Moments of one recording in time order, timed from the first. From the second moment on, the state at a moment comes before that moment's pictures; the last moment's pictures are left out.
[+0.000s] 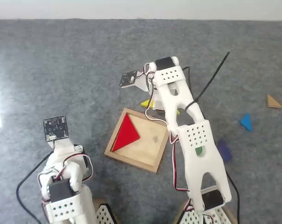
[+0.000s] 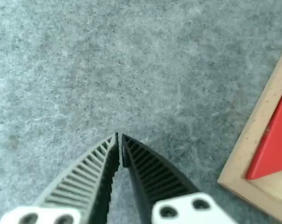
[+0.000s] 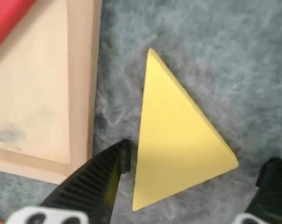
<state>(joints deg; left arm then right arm) -22.2 -103.2 96.8 71.9 3.3 -23.0 64.0 -59.3 101.0 61.2</state>
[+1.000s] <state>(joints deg) -22.2 -103.2 96.8 71.9 3.3 -23.2 63.4 -60.6 99.9 59.3</state>
